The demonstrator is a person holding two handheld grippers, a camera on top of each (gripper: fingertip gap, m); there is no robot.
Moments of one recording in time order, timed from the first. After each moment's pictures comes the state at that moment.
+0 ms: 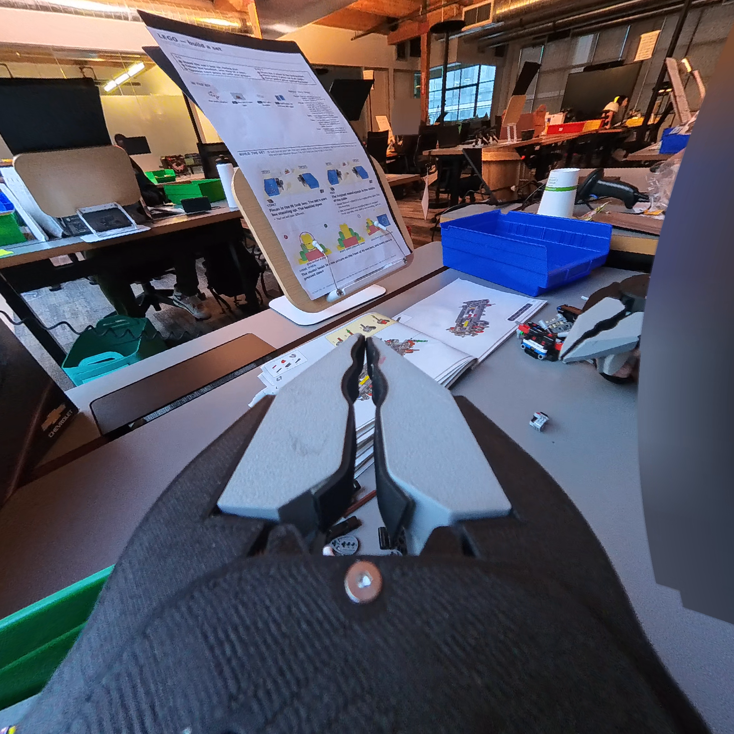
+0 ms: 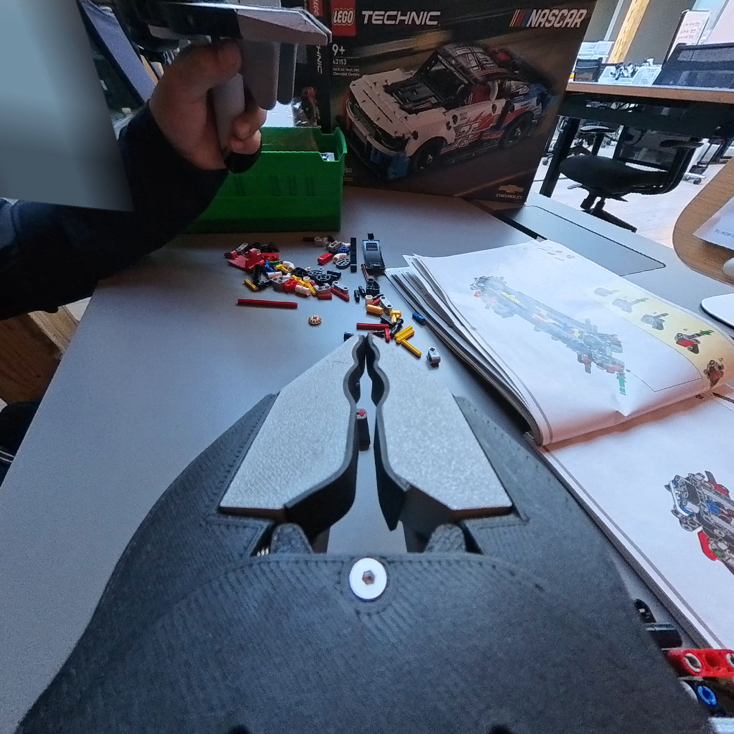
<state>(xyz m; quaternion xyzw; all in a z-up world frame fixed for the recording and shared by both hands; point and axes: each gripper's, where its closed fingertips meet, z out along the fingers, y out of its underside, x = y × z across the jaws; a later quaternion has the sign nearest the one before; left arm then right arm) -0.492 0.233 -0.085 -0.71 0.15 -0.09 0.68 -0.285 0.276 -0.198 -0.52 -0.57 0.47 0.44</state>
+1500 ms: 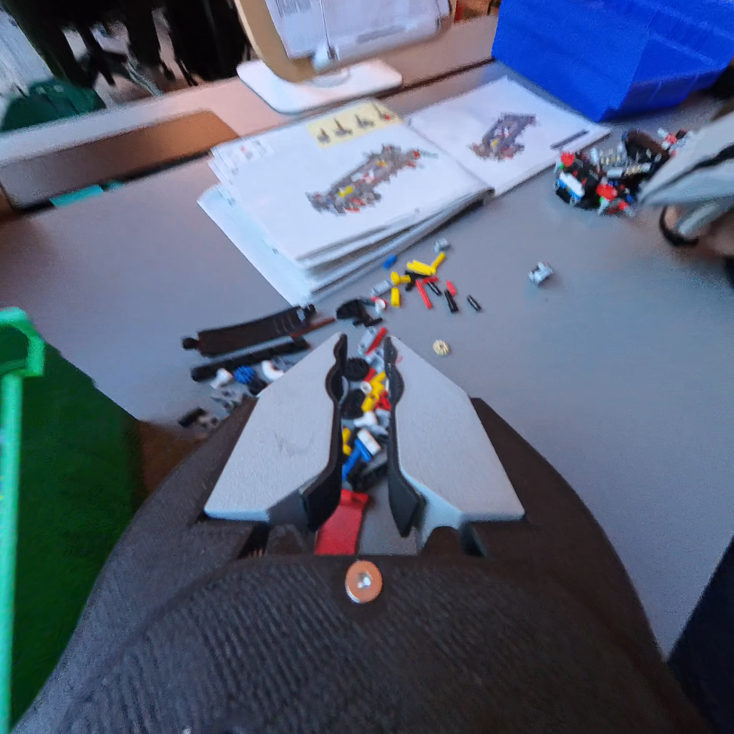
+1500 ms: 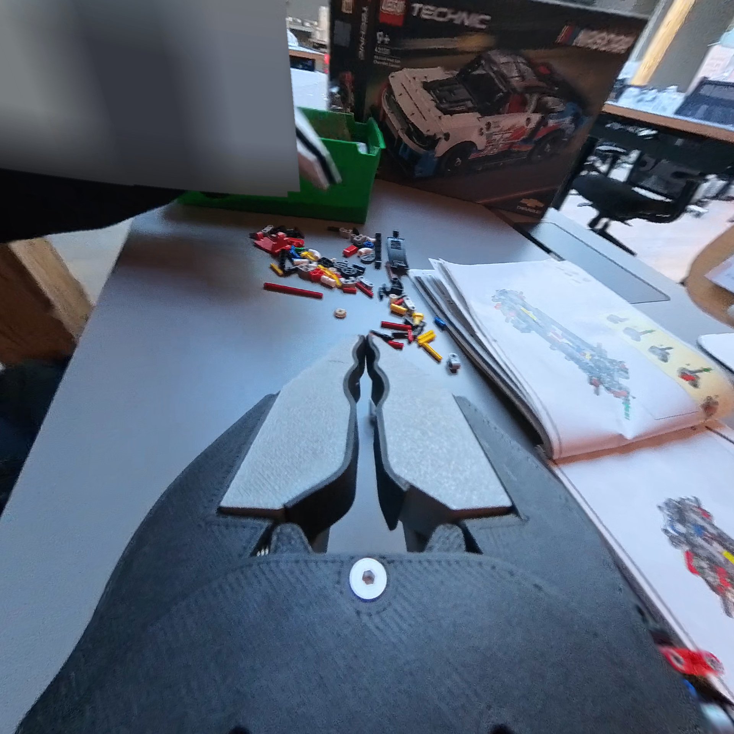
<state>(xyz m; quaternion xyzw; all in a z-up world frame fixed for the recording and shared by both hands) -0.480 0.190 -0.197 -0.86 0.10 -0.08 0.50 -0.278 0.249 -0.192 -0.48 -0.61 0.44 0.45</state>
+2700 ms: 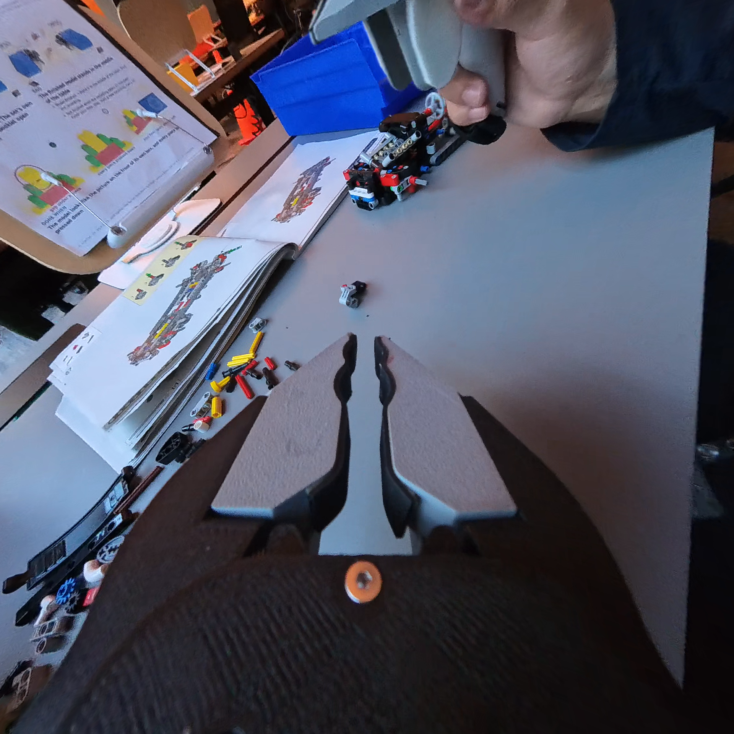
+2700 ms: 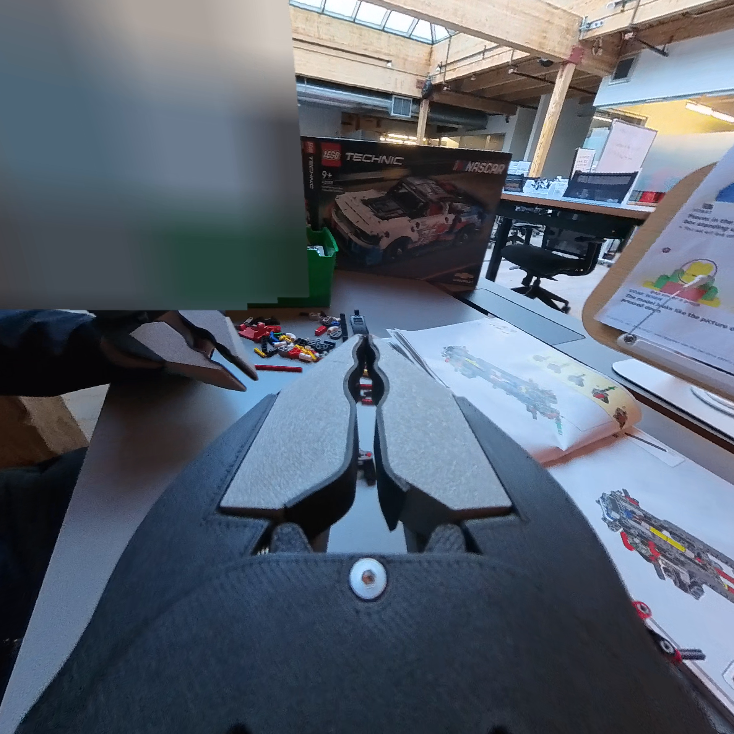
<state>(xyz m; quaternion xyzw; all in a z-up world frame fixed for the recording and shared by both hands) -0.315 0.177 -0.226 -0.74 0.35 -0.03 0.57 -0.248 0.263 -0.134 -0.48 -0.51 0.49 0.52</state>
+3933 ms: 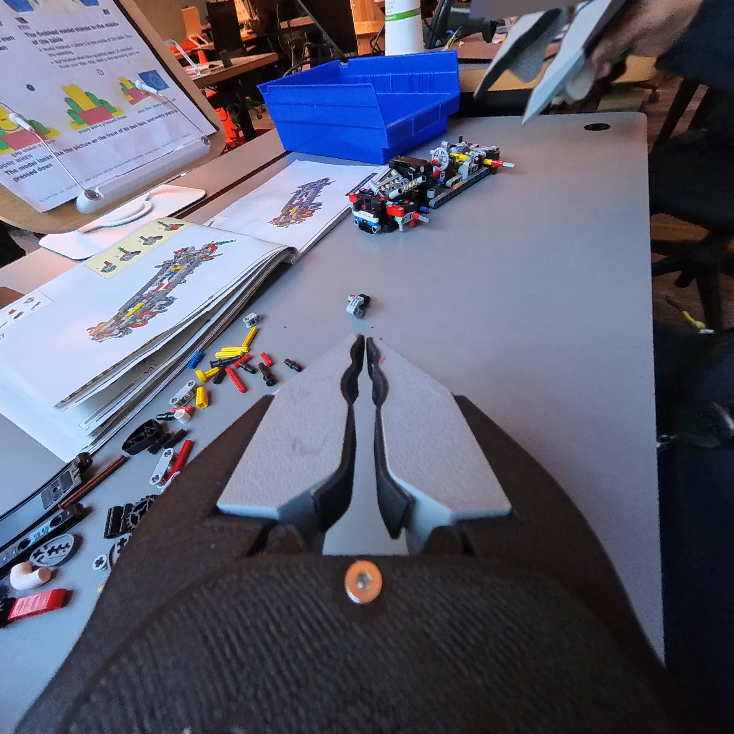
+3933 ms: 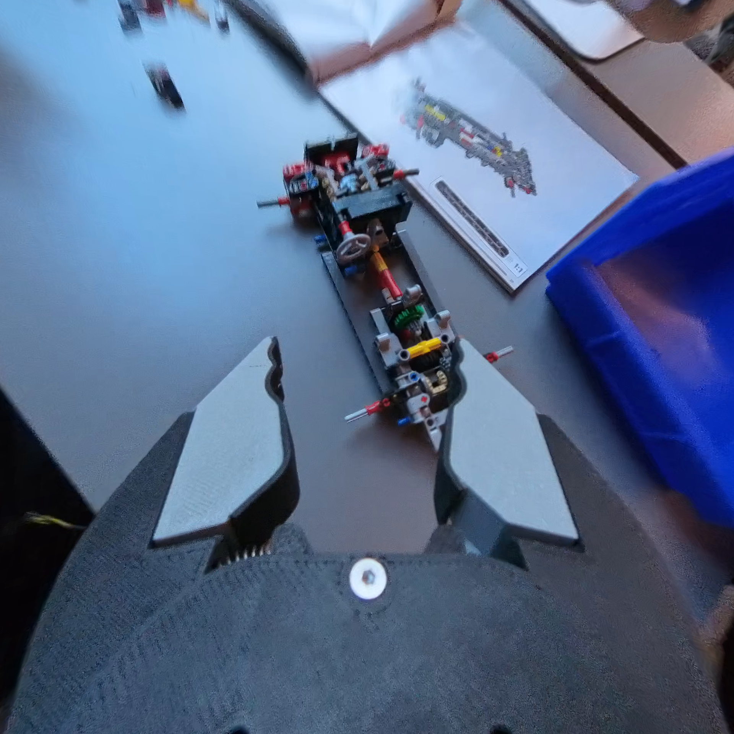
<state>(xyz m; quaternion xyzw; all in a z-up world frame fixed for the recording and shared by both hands) -0.333 0.183 -0.214 -0.75 0.30 -0.14 0.58 -0.023 0.355 -0.215 -0.72 -0.57 0.19 0.35</state>
